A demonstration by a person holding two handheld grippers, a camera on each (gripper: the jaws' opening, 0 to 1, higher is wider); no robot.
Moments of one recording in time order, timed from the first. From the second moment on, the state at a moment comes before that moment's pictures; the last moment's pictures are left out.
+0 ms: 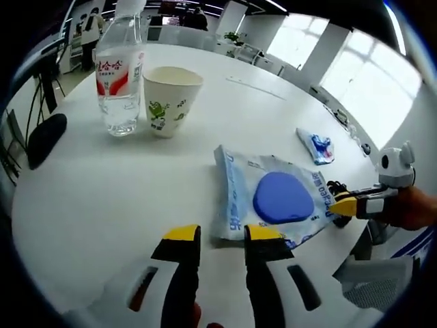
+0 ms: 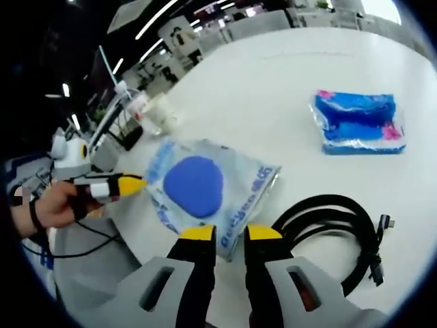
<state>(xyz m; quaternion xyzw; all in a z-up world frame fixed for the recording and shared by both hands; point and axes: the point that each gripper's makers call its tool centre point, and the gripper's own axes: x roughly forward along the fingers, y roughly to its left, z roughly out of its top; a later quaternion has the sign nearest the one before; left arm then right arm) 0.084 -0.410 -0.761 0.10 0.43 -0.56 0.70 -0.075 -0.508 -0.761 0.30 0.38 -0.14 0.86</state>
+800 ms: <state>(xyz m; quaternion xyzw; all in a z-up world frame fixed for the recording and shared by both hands) 0.112 -0.478 -0.732 0.08 0.39 -0.56 0.73 -0.033 -0.584 -0.730 0.26 0.35 -0.13 0.89</state>
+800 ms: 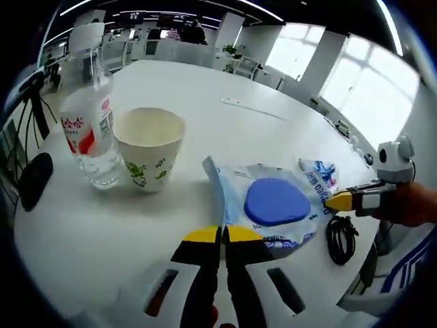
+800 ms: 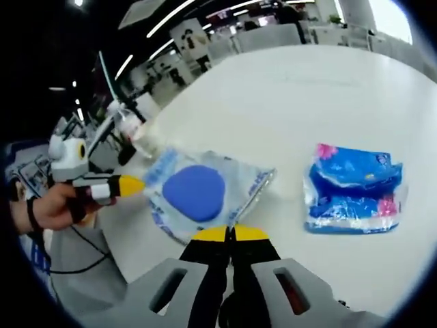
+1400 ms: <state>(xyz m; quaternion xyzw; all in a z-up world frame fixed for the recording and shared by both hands) 0.144 -0.486 -0.740 0.04 0.41 -0.50 0.76 0.005 -0.601 -0.737 0.25 0.35 -0.12 0.89</state>
